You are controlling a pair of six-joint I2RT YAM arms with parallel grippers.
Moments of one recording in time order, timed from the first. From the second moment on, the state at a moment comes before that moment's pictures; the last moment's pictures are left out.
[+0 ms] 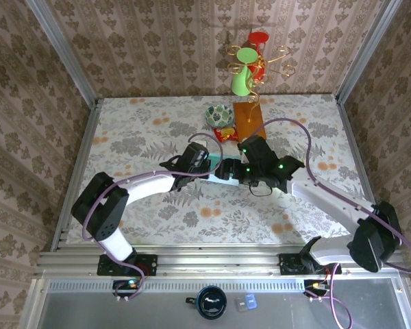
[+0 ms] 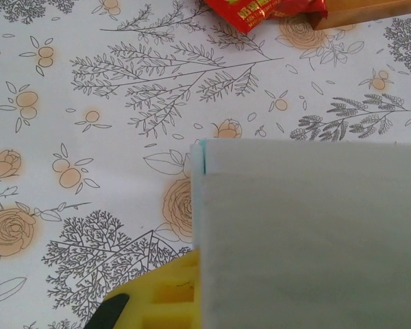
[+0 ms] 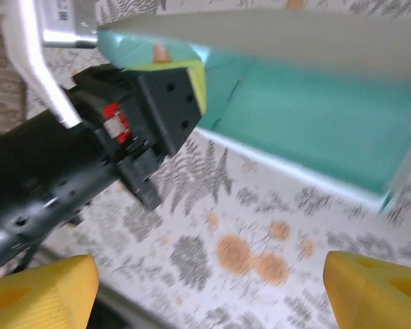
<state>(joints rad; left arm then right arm) -0.79 1.65 0.94 -0.10 -0.18 -0.44 0.65 1.31 1.03 -0.56 -0.21 0.81</state>
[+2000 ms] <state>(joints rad) -0.88 1.52 0.80 -0.25 -0.12 -0.46 0.26 1.64 1.14 -0.67 -0.61 1.10</state>
